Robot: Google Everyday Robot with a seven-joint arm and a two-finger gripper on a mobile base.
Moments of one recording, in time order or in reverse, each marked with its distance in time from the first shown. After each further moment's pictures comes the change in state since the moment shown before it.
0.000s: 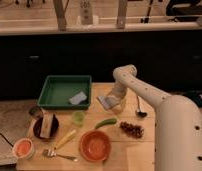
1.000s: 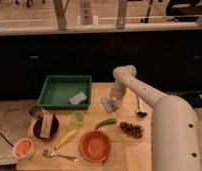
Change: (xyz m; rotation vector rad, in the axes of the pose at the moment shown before) arm -0.001 -0.003 0.009 0.000 -0.041 -0.007
